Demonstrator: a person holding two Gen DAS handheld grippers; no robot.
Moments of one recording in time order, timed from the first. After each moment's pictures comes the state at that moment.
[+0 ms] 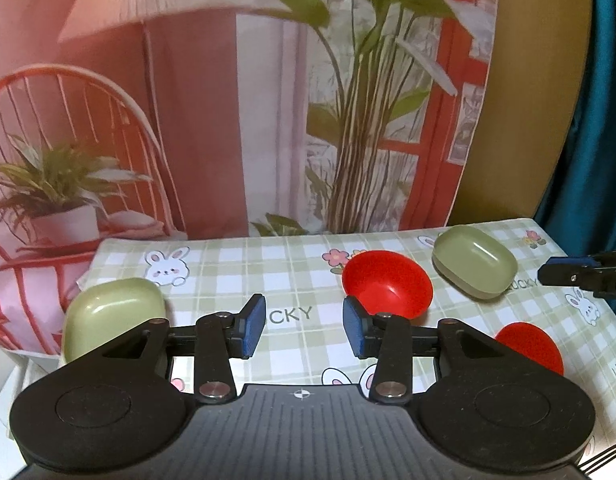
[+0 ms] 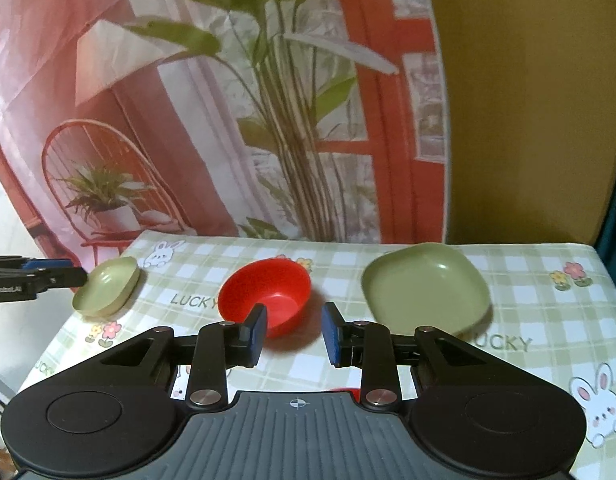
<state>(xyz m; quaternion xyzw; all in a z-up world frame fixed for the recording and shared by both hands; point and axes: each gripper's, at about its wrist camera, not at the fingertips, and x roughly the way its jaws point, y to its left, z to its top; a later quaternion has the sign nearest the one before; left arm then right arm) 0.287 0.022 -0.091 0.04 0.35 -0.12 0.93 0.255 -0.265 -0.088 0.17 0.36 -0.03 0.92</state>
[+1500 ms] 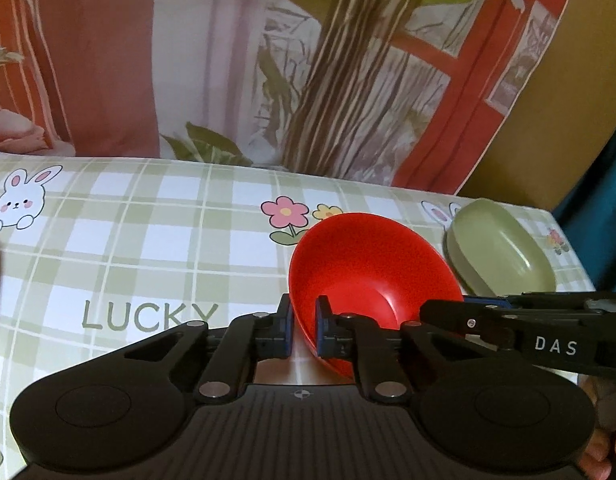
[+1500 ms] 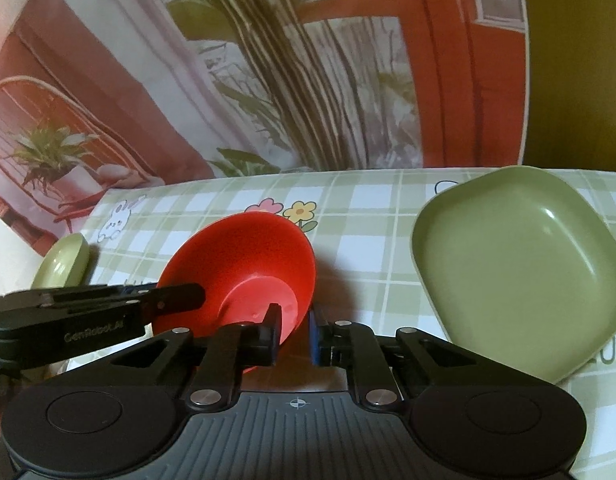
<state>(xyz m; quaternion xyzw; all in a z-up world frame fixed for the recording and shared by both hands) 0.415 -0.039 -0.219 -0.05 0.43 -0.15 0.89 0.376 -0.275 -0.209 0.24 0.45 -0.01 0.86</state>
